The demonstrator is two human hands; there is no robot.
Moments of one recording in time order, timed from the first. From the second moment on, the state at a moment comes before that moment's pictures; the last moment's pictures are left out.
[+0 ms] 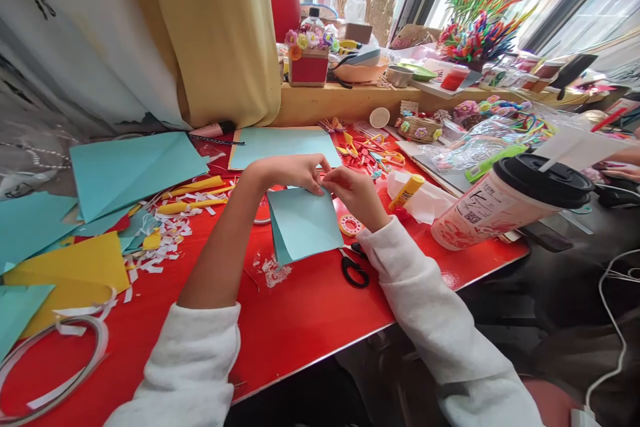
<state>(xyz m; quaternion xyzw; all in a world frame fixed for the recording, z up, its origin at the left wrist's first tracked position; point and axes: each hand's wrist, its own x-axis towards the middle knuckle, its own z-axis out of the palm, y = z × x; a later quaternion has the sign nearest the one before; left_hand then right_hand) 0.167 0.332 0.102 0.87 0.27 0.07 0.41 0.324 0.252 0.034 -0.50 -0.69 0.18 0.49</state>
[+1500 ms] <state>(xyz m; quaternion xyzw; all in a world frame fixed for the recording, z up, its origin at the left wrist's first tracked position) 0.001 0.239 0.050 0.84 0.36 0.07 0.41 0.282 0.103 0.016 -0.46 -0.45 0.67 0.38</state>
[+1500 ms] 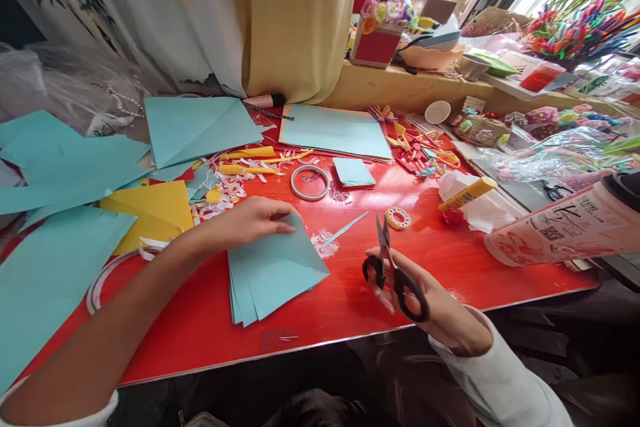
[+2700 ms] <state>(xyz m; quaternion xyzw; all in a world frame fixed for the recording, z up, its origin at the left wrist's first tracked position) 0.020 0.208 0.056 0.71 0.40 0.16 0.56 0.235 0.129 0.020 -0.43 -0.53 0.65 0.32</state>
